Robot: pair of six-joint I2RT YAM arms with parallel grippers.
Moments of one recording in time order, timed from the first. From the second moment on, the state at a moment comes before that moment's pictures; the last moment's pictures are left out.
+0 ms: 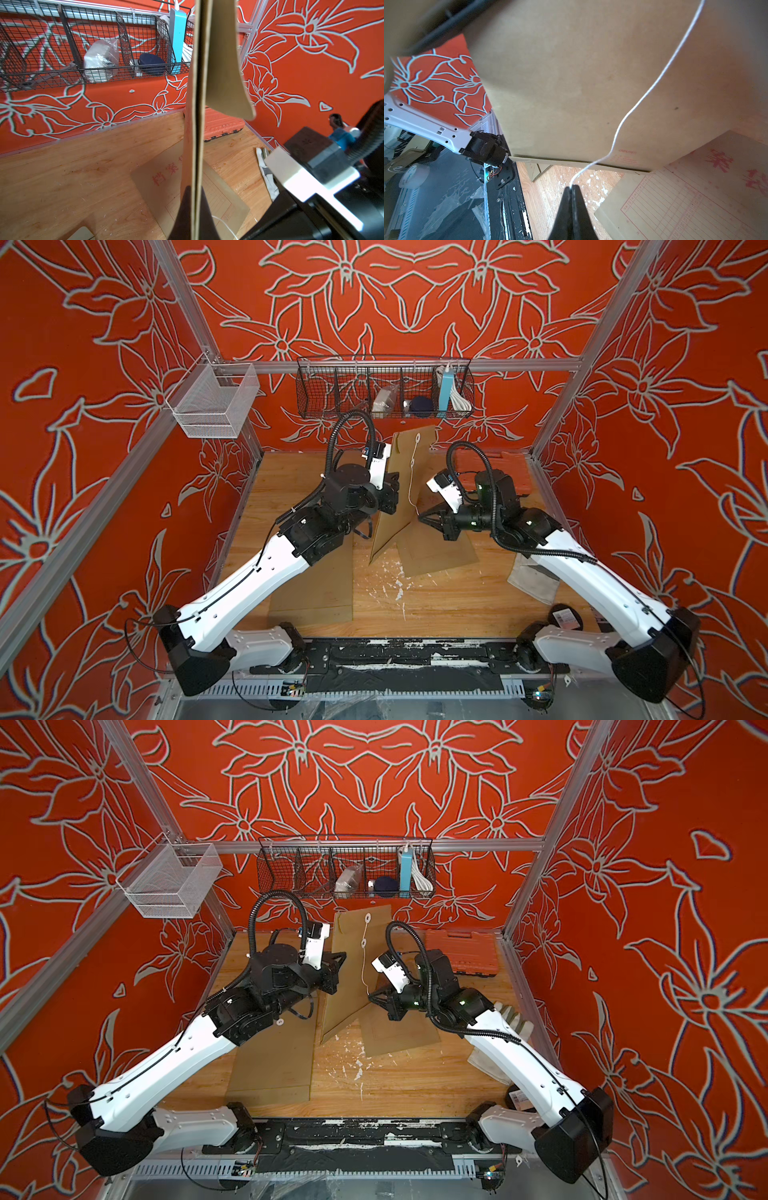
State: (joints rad) left arm -0.75 1.22 1.35 -0.37 -0.21 -0.24; right arm 0.61 1.20 1.14 -0.47 -0.61 0.06
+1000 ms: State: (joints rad) left arm -0.75 1.25 1.36 -0.32 -0.38 -0.28; right arm 0.69 1.27 1.16 -0.37 -0.81 0.08
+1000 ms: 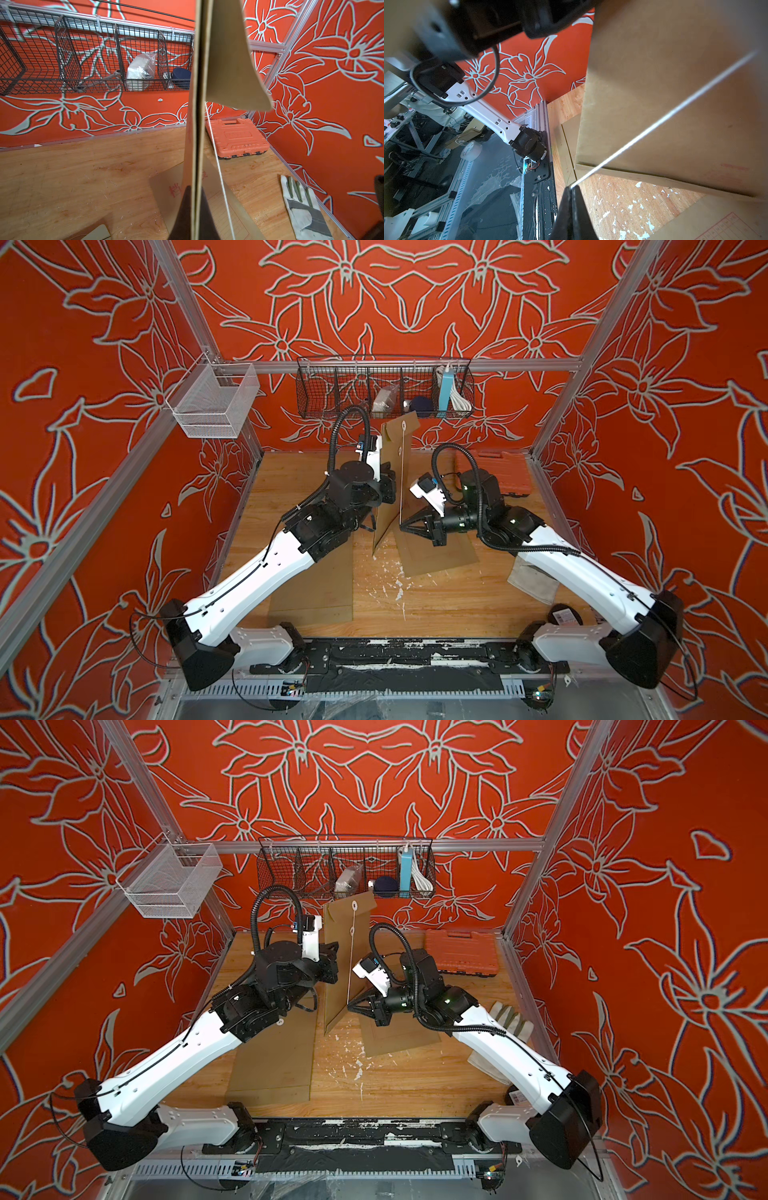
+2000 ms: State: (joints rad) left arm -0.52 0.95 1.10 -0.40 0.09 -0.36; right arm 0.66 1.14 1.39 -0.65 0.15 -0.07
